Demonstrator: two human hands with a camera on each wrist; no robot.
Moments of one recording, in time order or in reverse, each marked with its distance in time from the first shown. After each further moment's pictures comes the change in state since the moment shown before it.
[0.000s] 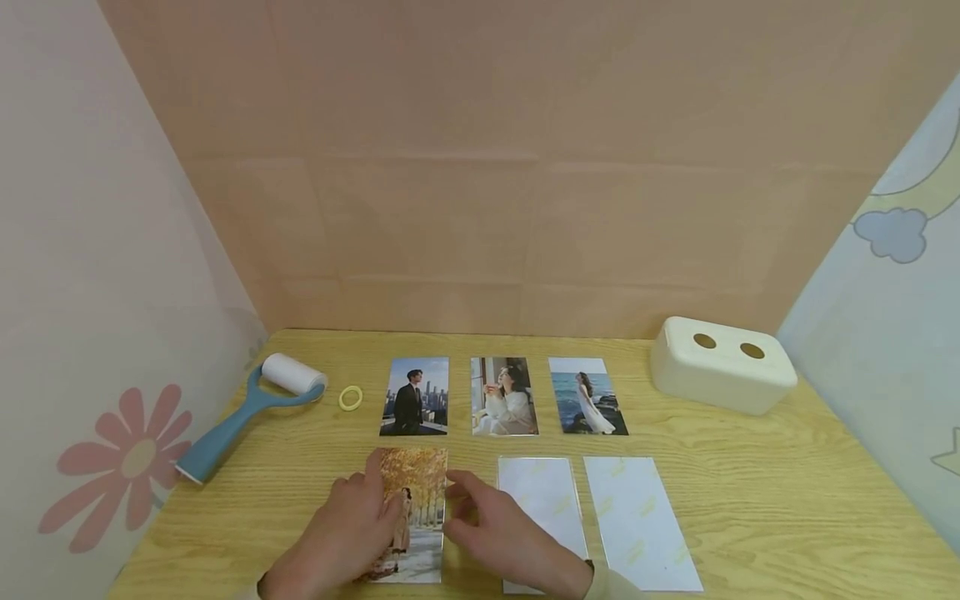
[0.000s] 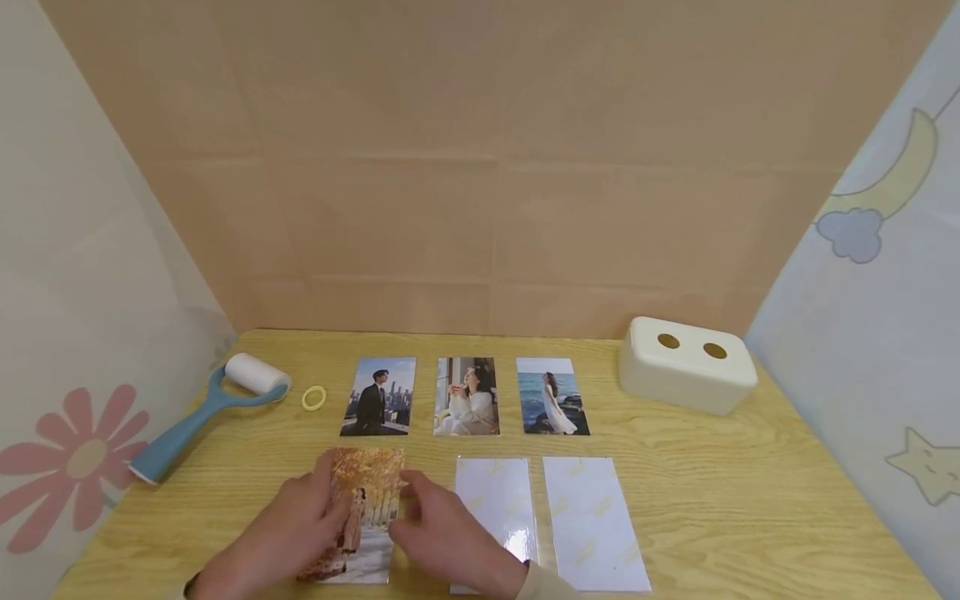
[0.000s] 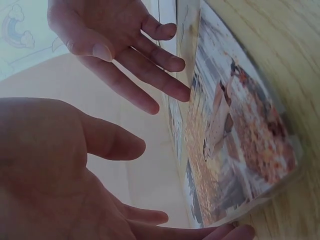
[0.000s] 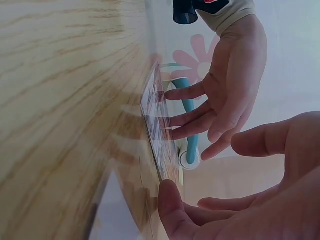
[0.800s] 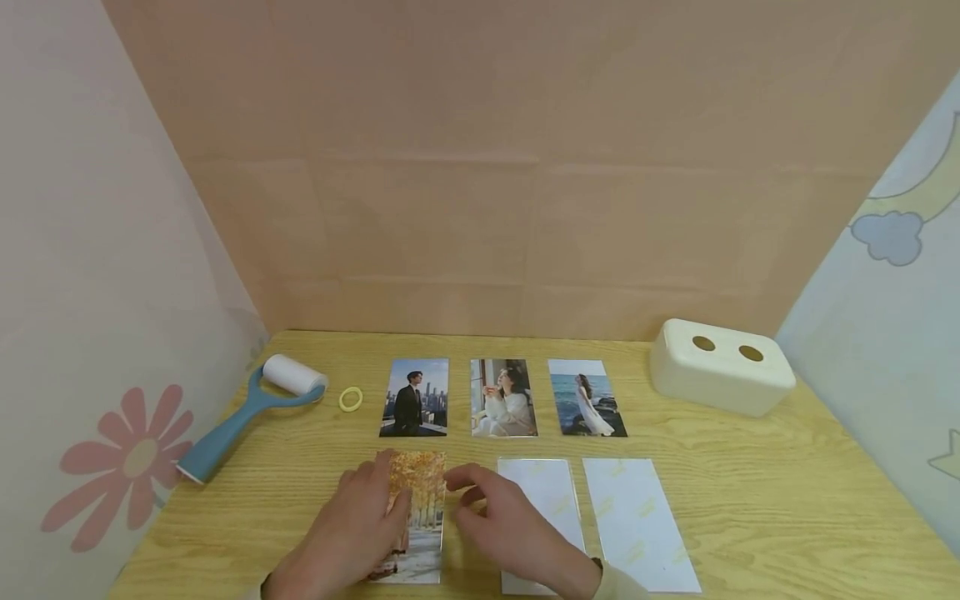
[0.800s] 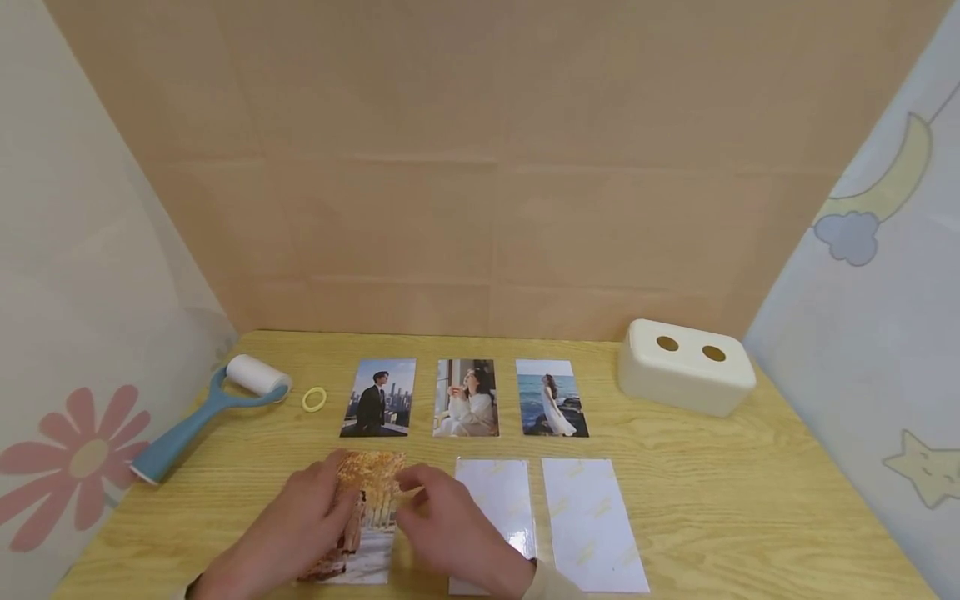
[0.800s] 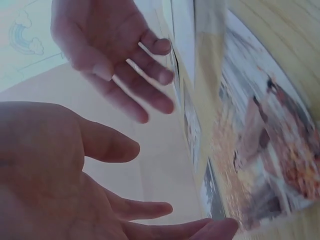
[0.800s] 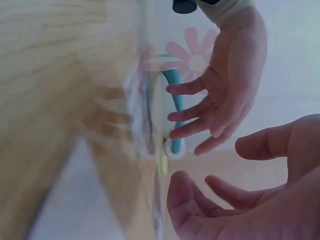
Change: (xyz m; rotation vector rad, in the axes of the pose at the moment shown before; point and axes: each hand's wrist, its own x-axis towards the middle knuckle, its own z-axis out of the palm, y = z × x) left_hand -0.001 0.013 -0.003 -0.022 0.001 0.011; right_hand -0.007 -0.006 -0.011 0.050 0.050 -0.078
